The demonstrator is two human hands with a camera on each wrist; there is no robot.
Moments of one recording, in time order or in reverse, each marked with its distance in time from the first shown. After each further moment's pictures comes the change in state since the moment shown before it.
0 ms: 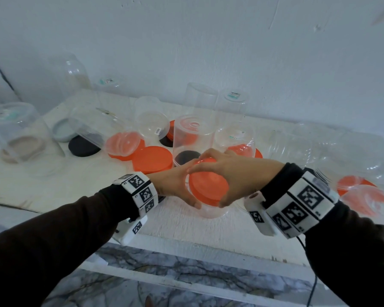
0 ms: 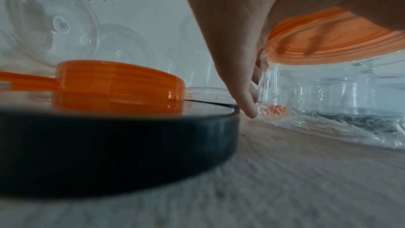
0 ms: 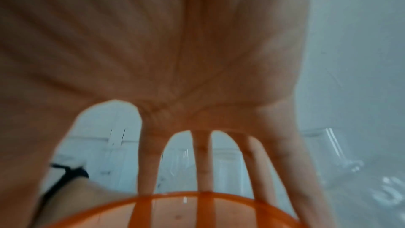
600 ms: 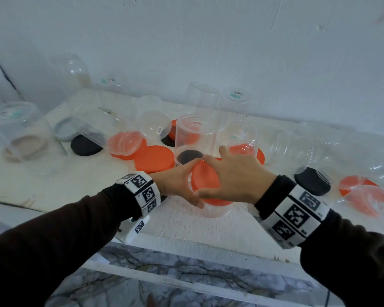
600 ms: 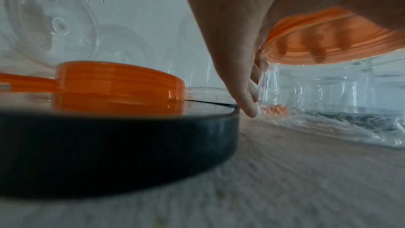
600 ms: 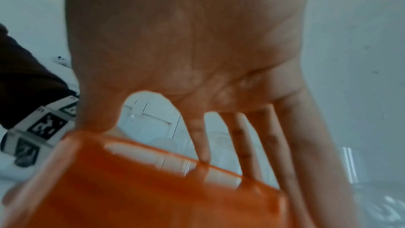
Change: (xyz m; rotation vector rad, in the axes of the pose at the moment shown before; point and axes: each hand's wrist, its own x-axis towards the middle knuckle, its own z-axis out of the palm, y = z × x) left_hand -0.002 0.003 0.001 -0.025 0.028 -0.037; right_hand 0.003 -0.014 0.016 -0.212 0.223 0.238
